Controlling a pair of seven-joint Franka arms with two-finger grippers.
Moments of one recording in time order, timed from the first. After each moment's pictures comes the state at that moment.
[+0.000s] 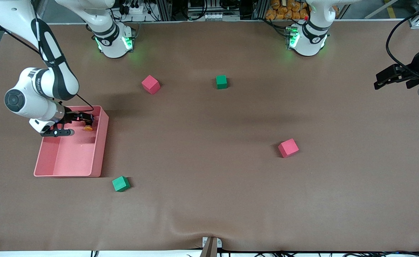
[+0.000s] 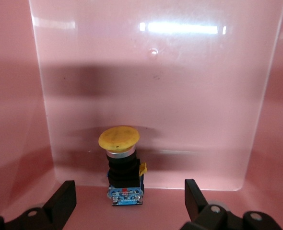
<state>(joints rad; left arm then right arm) 0.06 -0.04 -0.07 -1.60 -0.01 1.49 -0.04 -0.09 0.24 -0.07 -2.32 0.00 2.37 -0.22</state>
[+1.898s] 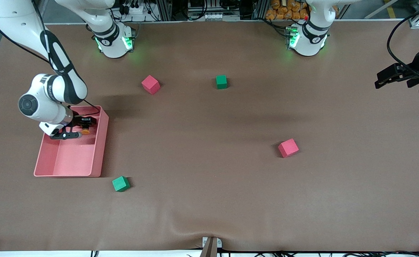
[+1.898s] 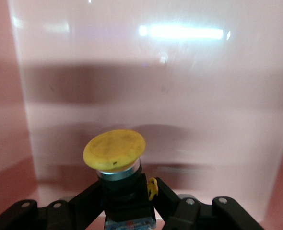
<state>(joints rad) 0.06 -0.04 -0.06 -1.60 -0.01 1.48 -0.04 -0.08 0.30 -0.07 -2.32 0.00 2.49 -0.22</state>
